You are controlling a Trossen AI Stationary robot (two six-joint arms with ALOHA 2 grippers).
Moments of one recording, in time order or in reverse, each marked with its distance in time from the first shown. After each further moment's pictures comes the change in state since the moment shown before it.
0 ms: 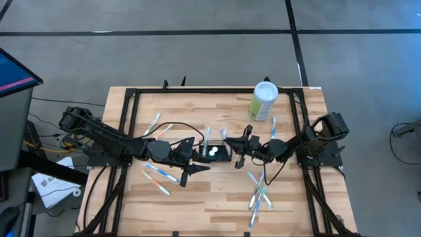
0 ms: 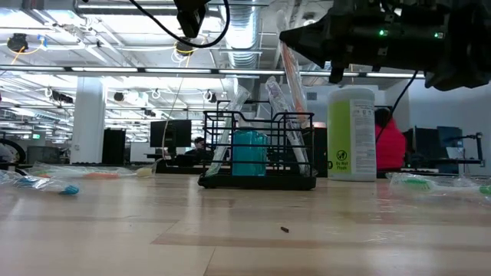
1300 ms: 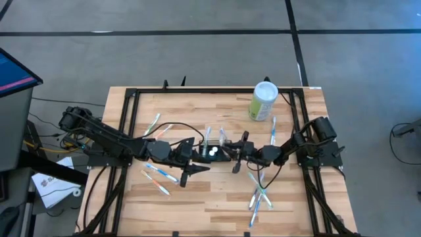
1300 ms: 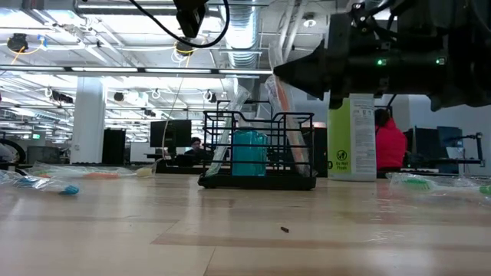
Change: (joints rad) left arm -0.006 0.000 0.000 -0.001 0.000 -0.007; right arm 0.022 0.155 0.009 -0.004 0.057 0.055
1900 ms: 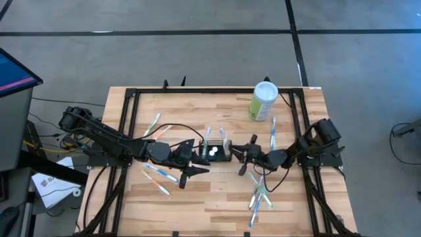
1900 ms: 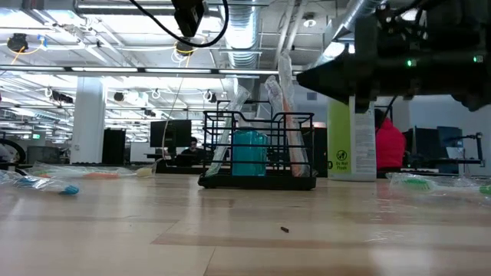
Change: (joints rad) left arm -0.006 0.000 0.000 -0.006 0.000 -0.014; right arm 0.099 -0.035 -0.093 0.028 0.180 0.016
